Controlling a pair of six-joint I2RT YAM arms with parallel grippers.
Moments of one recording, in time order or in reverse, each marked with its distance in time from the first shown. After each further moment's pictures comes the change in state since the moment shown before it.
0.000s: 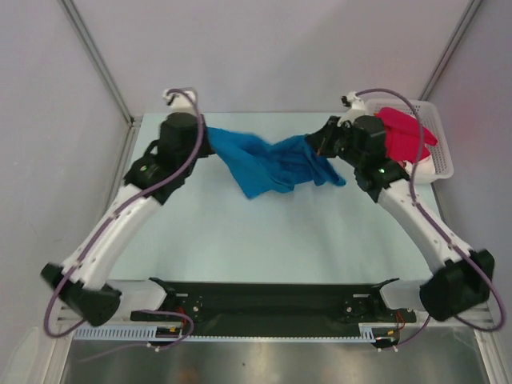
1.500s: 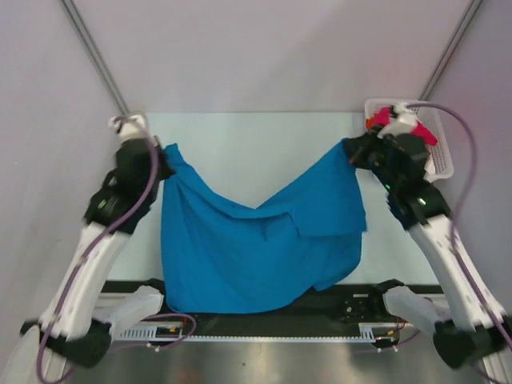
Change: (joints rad) left arm 0.167 -0.429 -0.143 -0.162 -0.059 -0.035; right arm -0.052 -0.472 -0.021 -0.303 0.246 0.007
